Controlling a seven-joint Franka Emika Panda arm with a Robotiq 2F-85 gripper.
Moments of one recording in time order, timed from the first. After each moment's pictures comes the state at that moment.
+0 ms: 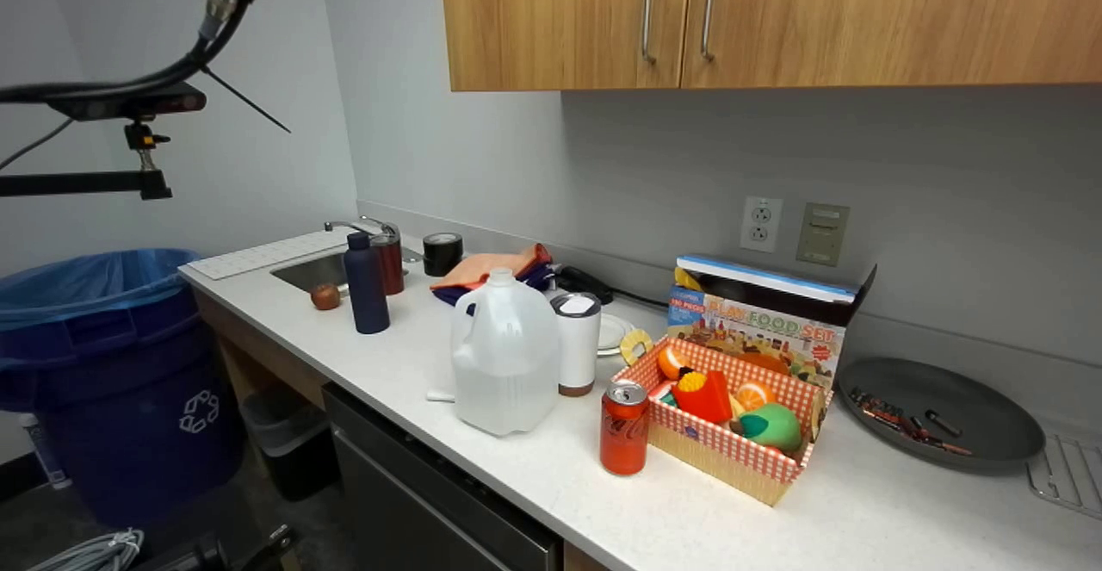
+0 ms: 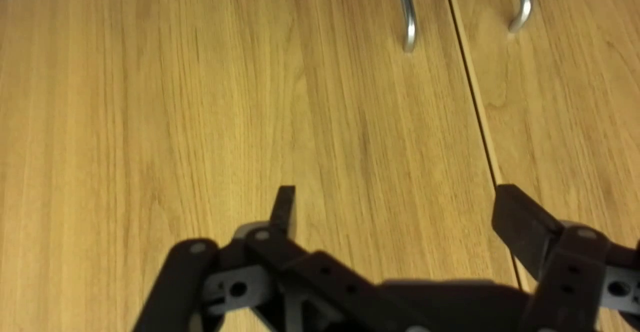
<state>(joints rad) -0.01 -0.22 -0.17 -1.69 0.31 2.47 -0.26</state>
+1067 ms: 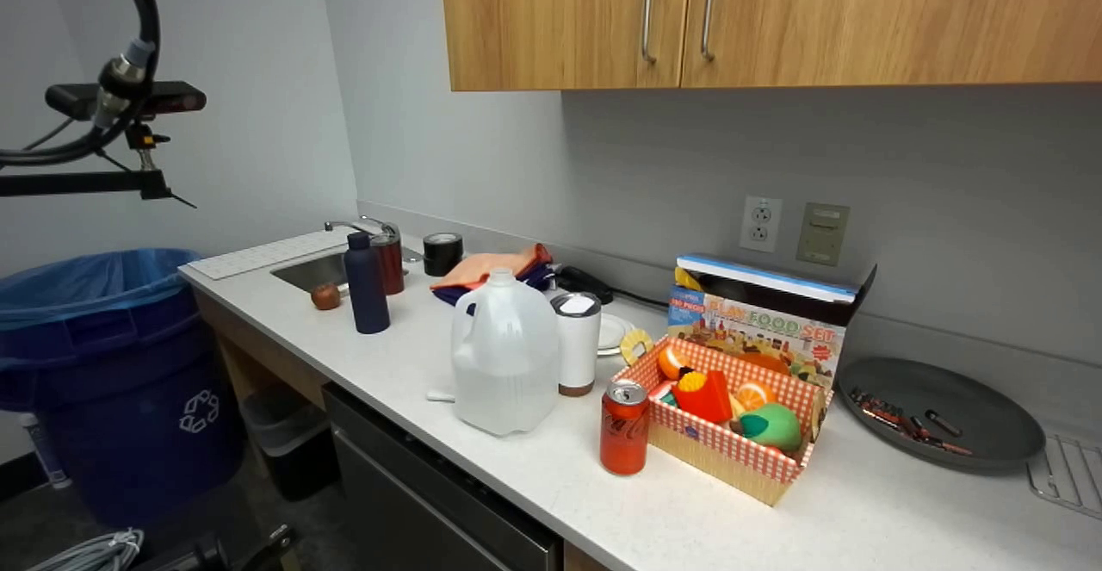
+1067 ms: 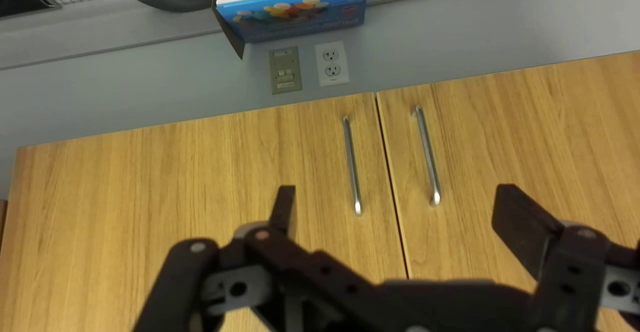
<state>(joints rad) -0.01 -0.65 -0.13 -2.22 0.19 2.48 -0.21</state>
